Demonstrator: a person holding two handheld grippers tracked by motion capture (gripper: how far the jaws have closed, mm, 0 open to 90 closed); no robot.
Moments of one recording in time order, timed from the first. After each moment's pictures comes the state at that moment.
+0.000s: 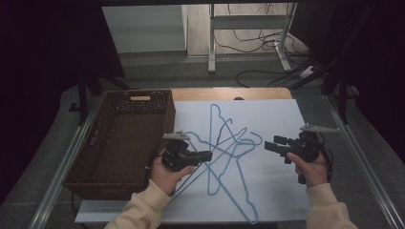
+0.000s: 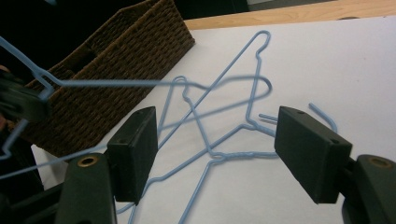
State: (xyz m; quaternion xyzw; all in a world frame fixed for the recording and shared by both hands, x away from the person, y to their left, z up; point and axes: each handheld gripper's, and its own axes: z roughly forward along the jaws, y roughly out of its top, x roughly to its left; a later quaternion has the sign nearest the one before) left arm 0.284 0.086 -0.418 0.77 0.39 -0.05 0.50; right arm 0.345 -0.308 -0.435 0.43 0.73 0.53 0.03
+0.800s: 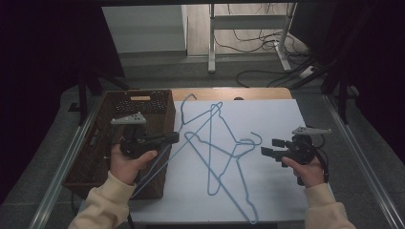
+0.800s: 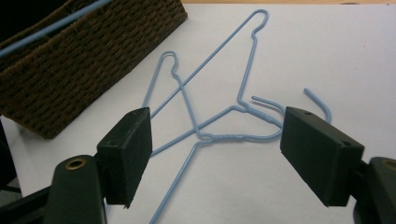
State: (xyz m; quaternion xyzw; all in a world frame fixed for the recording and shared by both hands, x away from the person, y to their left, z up) left arm 0.276 0.177 -0.362 0.74 0.40 0.01 0.54; right arm 0.344 -0.298 -0.444 0.41 0.77 0.48 0.05
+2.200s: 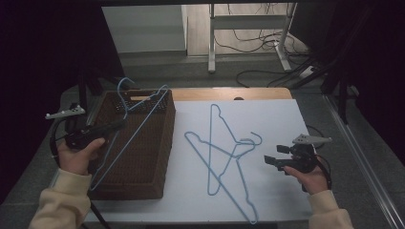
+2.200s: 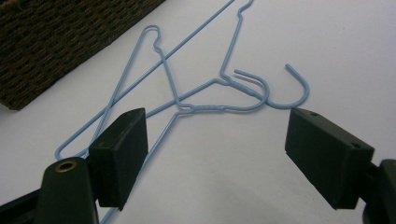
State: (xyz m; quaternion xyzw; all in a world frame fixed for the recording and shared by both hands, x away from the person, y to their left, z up) left arm 0.278 0.302 -0.365 0.68 0.48 0.07 0.55; right arm 0.330 -0.307 -0.460 0.40 0.79 0.45 0.09
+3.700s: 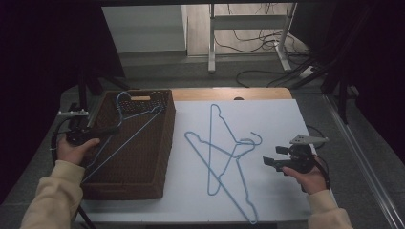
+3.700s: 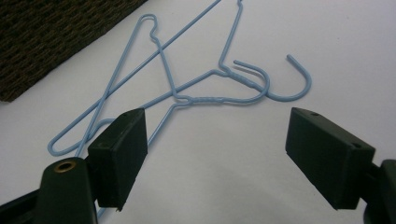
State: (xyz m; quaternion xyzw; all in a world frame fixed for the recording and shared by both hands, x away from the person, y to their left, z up) left arm 0.328 0.352 -0.430 0.73 0.49 0.03 0.48; right arm 0.332 -0.304 -0.465 0.40 0.80 0.44 0.09
